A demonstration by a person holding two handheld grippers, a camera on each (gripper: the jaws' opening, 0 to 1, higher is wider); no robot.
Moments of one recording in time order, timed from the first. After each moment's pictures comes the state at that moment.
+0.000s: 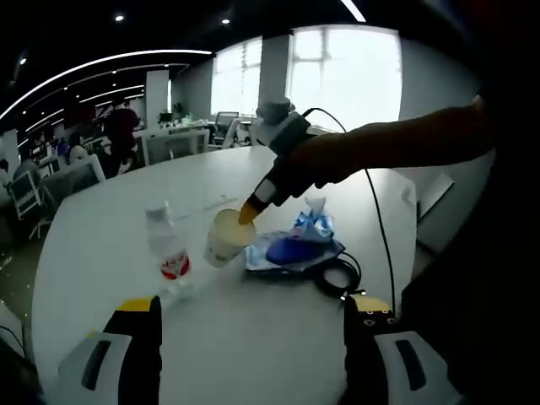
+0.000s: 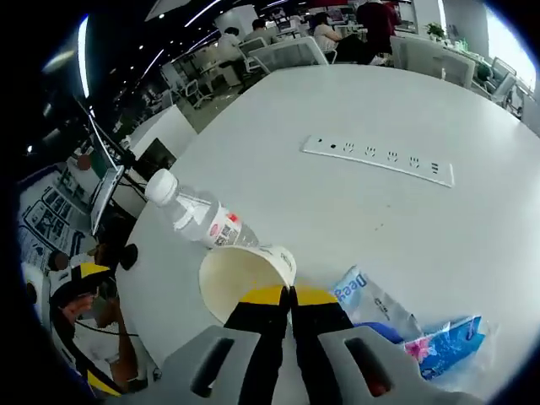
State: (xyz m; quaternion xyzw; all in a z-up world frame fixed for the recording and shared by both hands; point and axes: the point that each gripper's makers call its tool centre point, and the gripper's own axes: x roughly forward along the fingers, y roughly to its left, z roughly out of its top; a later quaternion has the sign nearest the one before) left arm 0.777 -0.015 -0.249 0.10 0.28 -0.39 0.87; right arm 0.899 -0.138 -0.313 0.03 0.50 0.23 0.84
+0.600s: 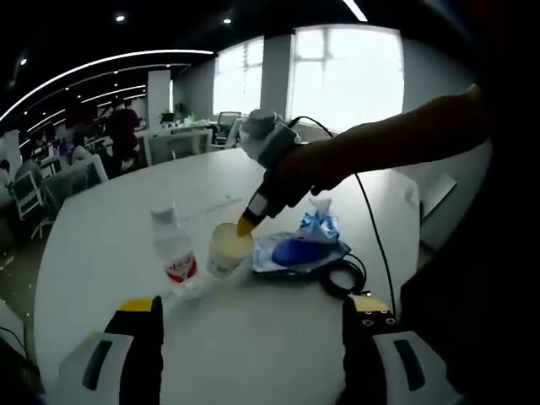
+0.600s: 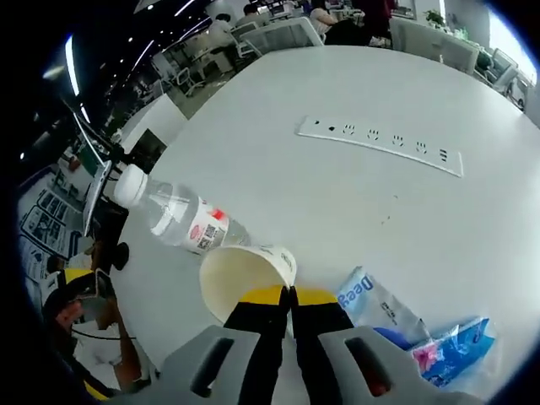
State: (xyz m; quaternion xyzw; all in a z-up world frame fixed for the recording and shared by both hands) left arm 0.787 -0.008 -0.249 0.10 0.28 -0.38 0.88; right arm 0.913 -0.128 -0.339 0.03 0.53 0.21 0.82
